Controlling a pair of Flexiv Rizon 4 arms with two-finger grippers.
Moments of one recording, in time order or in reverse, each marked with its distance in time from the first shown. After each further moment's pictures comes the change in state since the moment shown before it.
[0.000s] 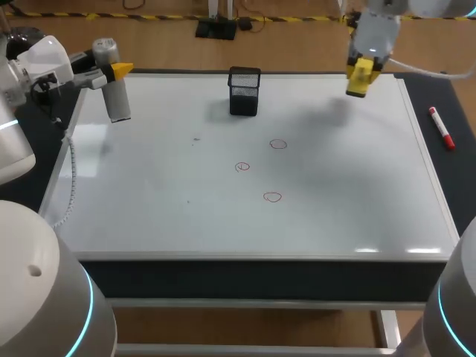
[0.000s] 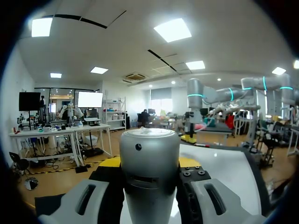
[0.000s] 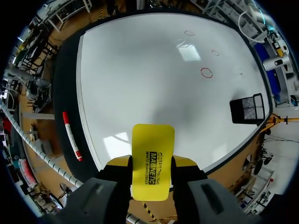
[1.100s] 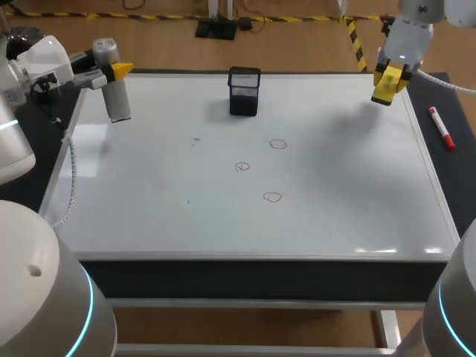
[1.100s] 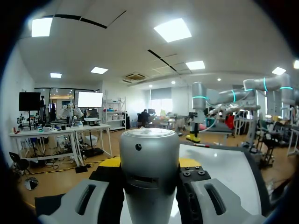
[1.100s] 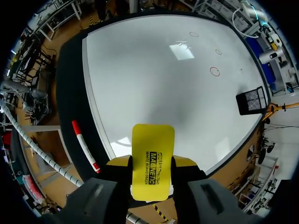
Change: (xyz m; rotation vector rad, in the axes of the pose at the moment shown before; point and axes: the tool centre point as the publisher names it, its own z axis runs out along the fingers) left arm 0.000 0.000 0.000 0.000 0.000 0.000; right arm 0.056 0.002 0.002 -0.022 -0.031 0.090
